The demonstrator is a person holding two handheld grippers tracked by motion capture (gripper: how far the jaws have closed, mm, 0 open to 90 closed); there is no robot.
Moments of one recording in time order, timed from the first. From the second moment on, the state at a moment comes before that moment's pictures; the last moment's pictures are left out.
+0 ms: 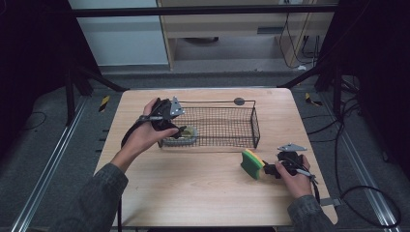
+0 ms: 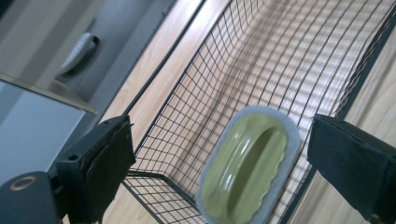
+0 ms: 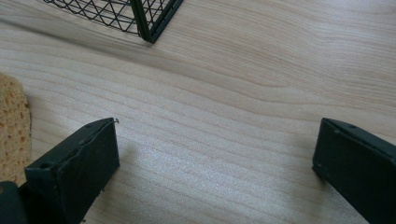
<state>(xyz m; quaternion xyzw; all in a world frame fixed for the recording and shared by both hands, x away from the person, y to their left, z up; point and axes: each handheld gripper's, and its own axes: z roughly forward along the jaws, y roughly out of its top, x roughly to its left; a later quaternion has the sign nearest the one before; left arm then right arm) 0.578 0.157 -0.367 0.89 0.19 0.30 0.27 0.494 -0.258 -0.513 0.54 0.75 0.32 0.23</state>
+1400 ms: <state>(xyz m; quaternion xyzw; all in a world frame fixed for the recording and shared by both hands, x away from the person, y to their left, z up) 0.503 0.263 -0.506 0.82 0.43 0.18 0.32 0.436 -0.210 -0.438 0.46 0.85 0.21 0.13</state>
